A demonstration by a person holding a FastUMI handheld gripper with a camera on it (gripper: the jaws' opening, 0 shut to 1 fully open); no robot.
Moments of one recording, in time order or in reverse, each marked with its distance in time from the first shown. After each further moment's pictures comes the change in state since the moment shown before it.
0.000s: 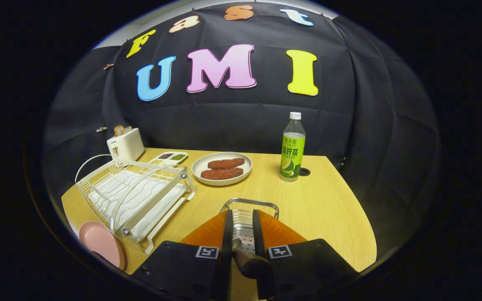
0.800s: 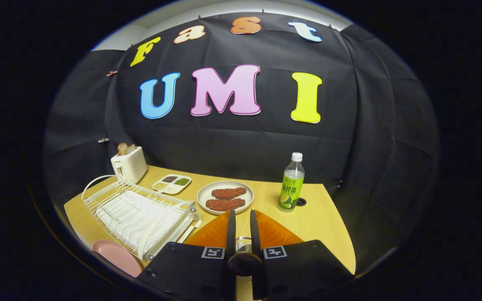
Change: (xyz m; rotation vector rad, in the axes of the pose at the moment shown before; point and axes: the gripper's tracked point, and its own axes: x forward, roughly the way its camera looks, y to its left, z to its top) arm -0.038 0.016 0.113 -0.051 -0.139 -0.008
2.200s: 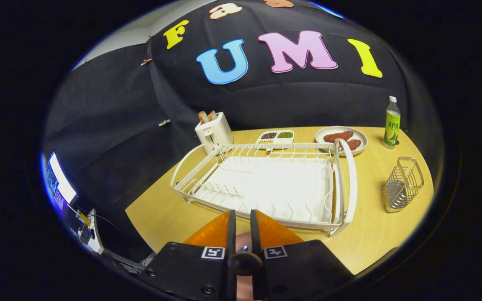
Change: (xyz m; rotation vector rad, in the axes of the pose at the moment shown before) arm -0.059 0.322 -0.116 0.181 0.309 0.356
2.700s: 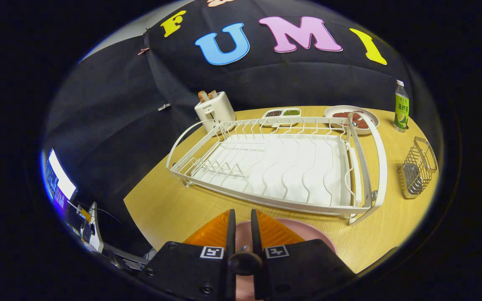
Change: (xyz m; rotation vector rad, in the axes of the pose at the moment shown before) arm 0.019 0.006 -0.032 0.012 0.106 0.040
